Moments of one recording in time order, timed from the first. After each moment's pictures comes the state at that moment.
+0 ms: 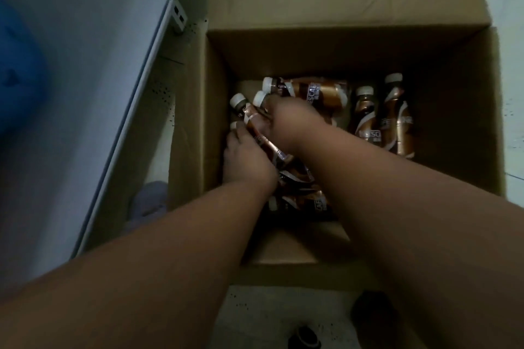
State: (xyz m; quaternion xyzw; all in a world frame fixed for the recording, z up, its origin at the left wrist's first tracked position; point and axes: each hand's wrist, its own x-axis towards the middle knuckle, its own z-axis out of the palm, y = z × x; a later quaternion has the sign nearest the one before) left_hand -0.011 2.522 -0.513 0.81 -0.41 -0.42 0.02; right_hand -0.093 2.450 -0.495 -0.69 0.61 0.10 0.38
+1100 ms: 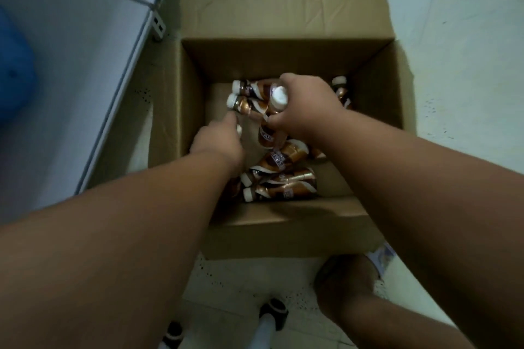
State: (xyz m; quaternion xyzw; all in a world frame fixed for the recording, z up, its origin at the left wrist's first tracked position) left_hand -0.012 2.516 -0.456 0.73 -0.59 -0.33 -0.12; right_hand -0.158 2.473 -0.392 -0.69 0.65 0.03 0.31
